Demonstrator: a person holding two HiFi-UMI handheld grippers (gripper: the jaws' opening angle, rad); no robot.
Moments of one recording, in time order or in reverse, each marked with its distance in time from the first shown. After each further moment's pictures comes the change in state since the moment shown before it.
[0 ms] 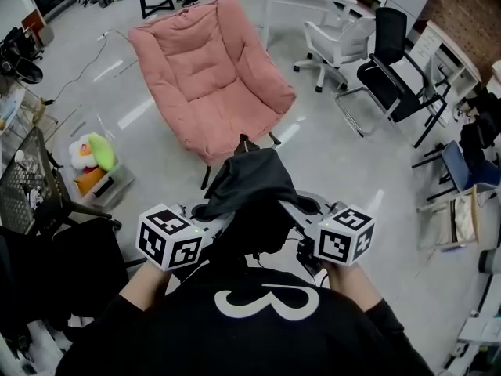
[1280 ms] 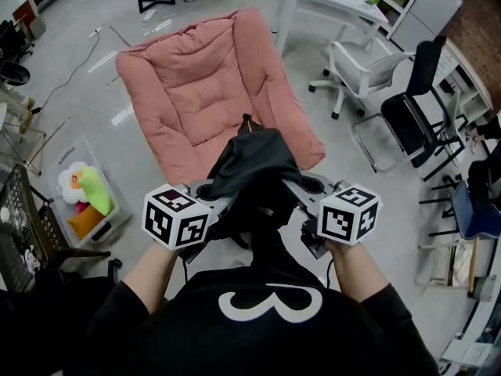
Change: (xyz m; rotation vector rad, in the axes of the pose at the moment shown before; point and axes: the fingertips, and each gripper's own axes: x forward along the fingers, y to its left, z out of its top) left arm 0.088 0.360 0.206 -0.048 -0.065 0.012; right arm 0.308 -0.196 0.213 -0.037 0.075 -0.047
